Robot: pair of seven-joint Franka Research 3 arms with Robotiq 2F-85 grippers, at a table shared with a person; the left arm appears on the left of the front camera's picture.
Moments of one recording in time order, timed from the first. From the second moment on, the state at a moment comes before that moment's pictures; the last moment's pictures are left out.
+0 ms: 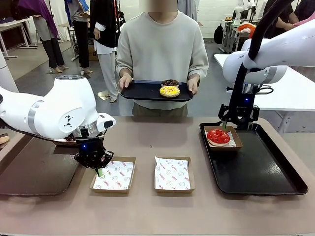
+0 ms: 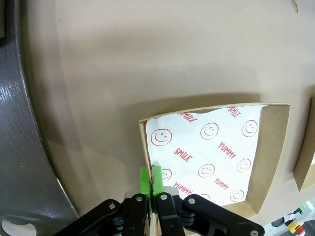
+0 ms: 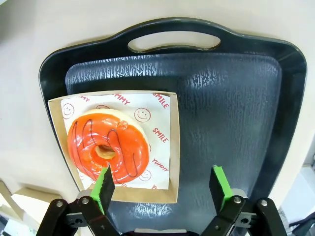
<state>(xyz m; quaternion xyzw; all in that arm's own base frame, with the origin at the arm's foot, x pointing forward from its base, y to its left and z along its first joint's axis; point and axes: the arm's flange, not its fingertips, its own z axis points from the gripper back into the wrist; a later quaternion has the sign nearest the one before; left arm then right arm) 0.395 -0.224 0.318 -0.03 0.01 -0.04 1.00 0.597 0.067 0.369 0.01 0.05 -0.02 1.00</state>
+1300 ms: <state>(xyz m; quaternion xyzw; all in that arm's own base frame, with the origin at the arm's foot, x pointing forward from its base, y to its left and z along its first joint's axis) 0.448 -0.240 0.477 -0.06 0.01 -0.04 1.00 0.410 -0.113 0.496 0.40 -0.06 -0.04 0.92</state>
